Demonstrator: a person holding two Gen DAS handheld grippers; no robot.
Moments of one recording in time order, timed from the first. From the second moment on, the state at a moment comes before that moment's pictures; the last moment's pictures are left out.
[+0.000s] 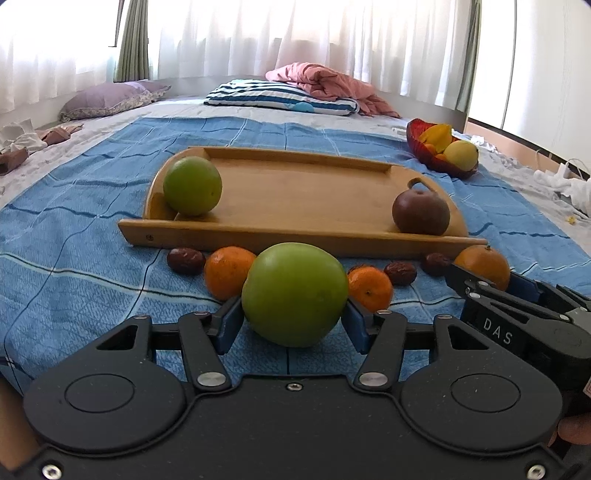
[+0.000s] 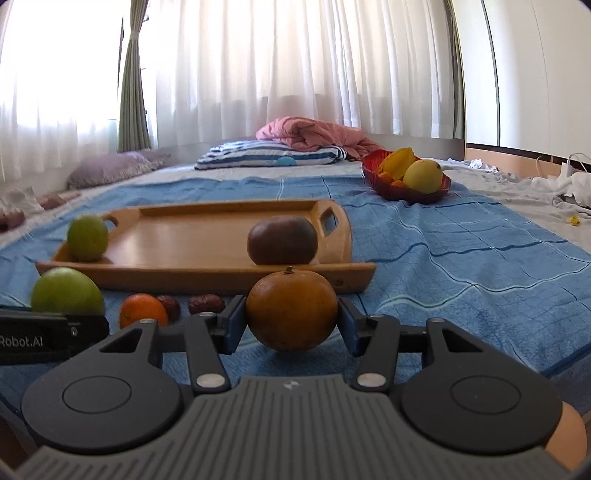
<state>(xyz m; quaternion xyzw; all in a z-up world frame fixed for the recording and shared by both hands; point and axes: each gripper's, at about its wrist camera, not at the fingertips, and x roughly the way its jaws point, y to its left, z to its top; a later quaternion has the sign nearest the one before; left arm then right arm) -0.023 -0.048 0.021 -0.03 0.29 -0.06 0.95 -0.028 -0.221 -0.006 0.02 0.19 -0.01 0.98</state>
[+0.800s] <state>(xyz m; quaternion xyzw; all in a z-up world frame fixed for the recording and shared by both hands) 0.037 -0.001 0.091 -0.06 0.25 -0.07 0.96 0.032 -0.240 0.058 0.08 0.18 0.01 0.98</state>
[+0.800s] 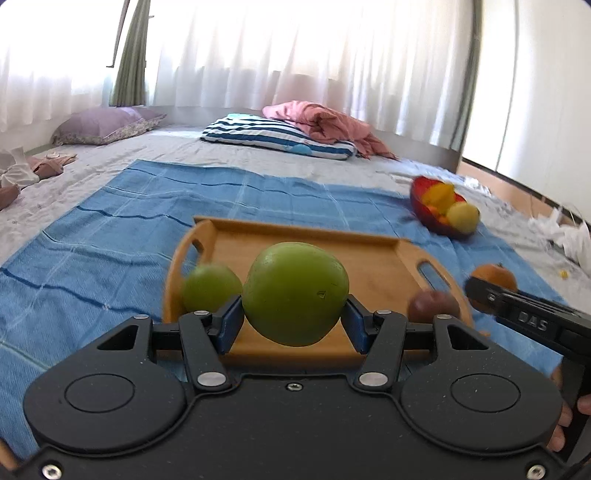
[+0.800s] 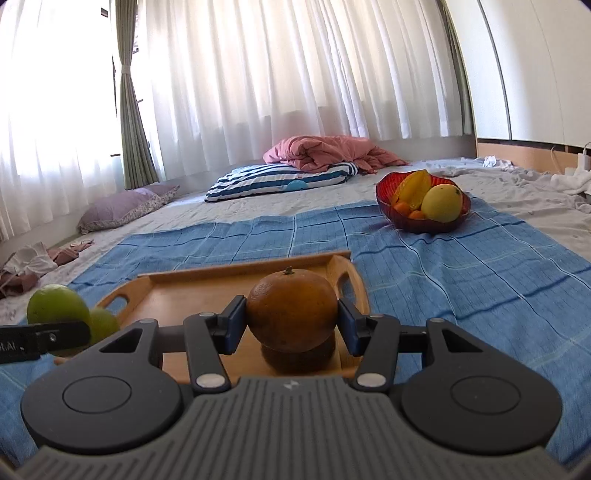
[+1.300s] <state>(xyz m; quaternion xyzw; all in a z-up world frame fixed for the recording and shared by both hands) 0.147 0.047 0.104 -0.09 0.30 -0.05 0.95 0.147 -0.252 0.070 0.09 0.30 0.03 0.95</state>
